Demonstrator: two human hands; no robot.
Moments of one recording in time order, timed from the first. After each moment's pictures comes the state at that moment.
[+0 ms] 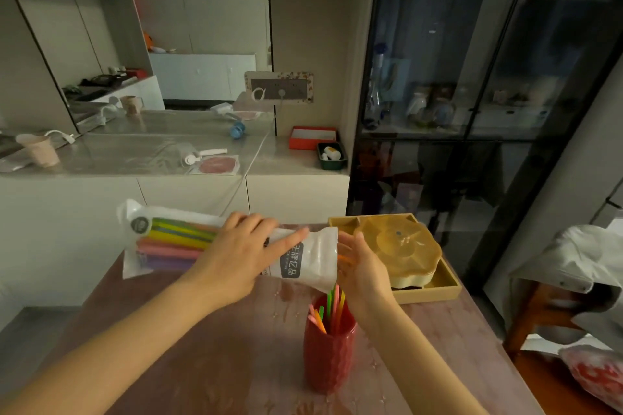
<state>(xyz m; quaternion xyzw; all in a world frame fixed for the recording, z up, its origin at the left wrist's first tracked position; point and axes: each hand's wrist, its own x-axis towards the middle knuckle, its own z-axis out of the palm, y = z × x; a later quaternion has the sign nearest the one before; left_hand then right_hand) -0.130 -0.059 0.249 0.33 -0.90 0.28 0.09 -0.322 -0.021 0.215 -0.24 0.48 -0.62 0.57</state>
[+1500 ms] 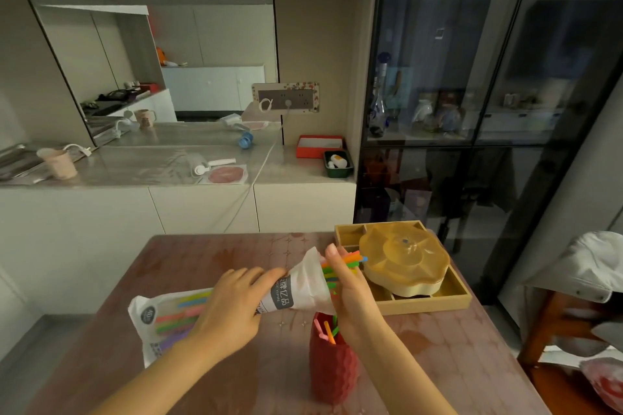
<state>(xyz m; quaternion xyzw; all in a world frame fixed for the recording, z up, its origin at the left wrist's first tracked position) -0.123 -0.037 0.200 0.42 -0.88 0.06 0.22 -0.307 -0.020 0.202 -0.28 0.45 -0.60 0.60</state>
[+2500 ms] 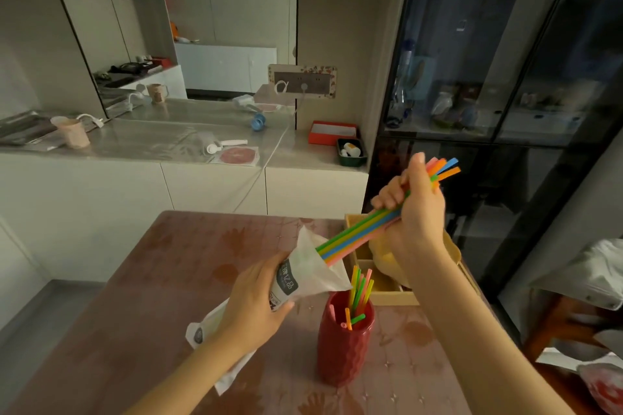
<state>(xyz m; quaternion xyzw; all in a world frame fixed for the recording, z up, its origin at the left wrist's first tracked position) -0.123 -0.031 0.149 0.46 -0.78 -0.11 0.40 -0.336 -0.043 0.295 -0.26 0.35 -0.77 0.47</state>
